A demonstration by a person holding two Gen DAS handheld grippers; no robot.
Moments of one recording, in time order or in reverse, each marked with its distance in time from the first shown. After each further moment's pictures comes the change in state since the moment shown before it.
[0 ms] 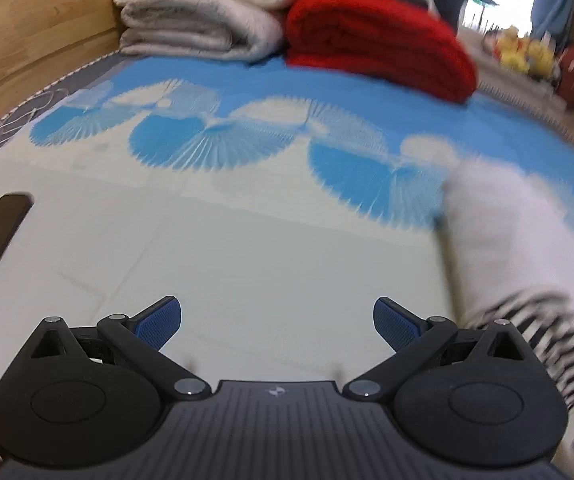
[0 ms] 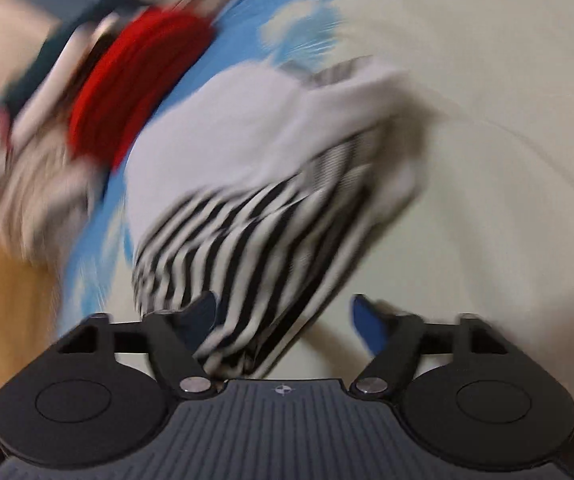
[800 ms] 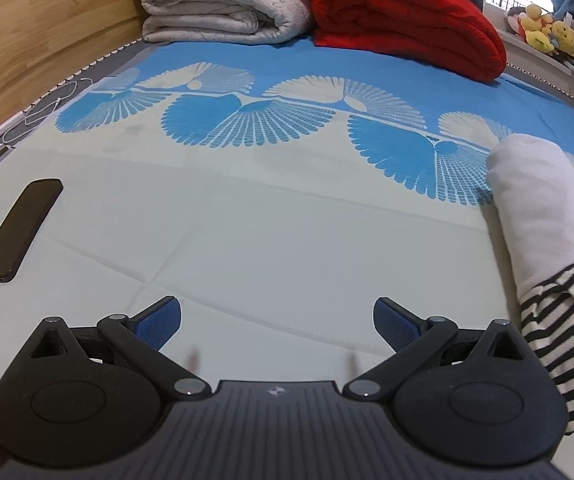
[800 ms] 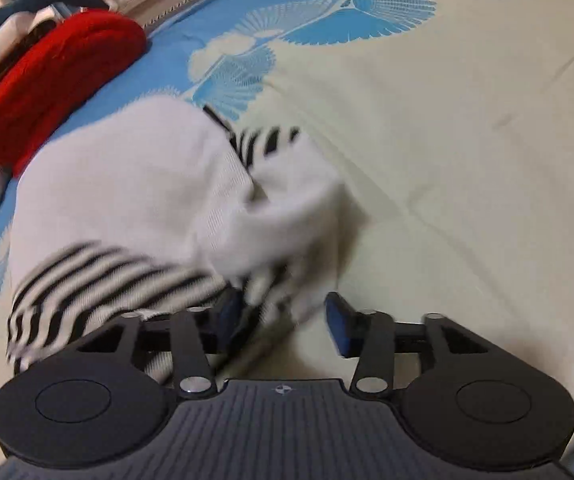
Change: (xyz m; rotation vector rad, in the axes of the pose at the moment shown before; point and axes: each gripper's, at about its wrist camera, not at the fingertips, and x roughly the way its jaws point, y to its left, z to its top) left arm 0.014 0.025 -0.016 0.032 0.069 0.116; right arm 0.019 0.038 0.020 -0.249 -0.097 -0.380
